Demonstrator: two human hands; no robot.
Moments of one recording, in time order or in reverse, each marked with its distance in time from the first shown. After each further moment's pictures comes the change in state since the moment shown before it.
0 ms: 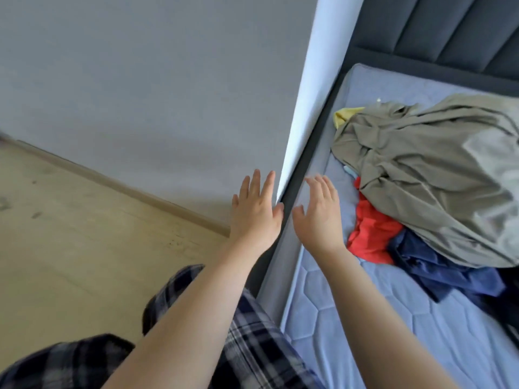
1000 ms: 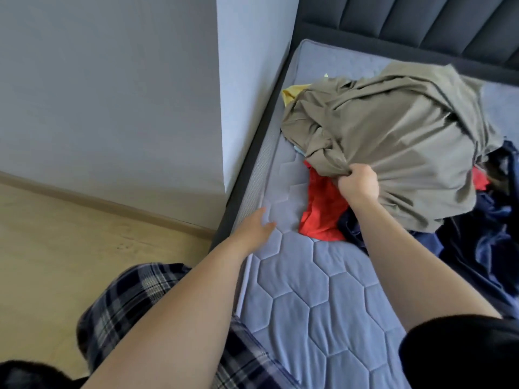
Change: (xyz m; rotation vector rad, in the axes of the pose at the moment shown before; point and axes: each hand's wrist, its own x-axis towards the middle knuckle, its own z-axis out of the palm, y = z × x) left_hand 0.017 0.039 0.123 -0.516 -0.532 -0.117; right_hand 0.056 0.196 -0.051 -0.217 0.062 0.541
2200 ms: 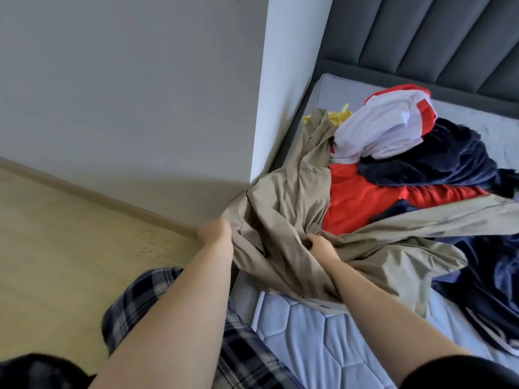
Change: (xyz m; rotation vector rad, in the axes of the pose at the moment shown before) left_hand -0.047 -0.019 -0.075 -0.698 0.699 -0.599; right_hand -0.109 -0.013 0.066 0.006 -0.711 -0.184
